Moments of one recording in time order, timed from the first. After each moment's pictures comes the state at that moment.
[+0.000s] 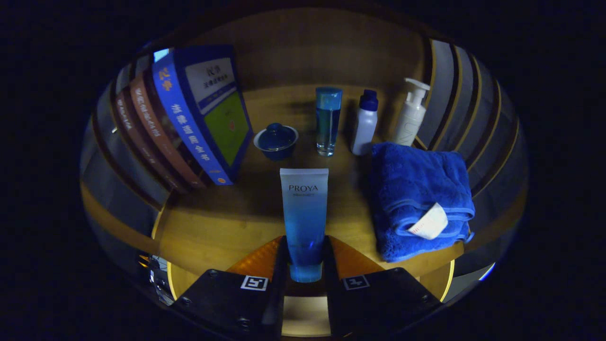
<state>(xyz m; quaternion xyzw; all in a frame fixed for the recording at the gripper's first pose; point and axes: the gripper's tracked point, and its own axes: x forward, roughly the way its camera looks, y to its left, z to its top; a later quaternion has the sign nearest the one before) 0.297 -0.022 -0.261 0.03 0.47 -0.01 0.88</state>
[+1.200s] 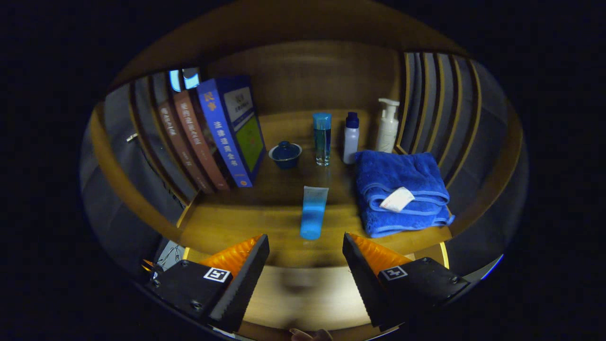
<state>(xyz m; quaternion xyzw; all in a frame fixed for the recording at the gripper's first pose) 0.204 -0.022 -0.183 0.04 0.35 0.01 0.93</state>
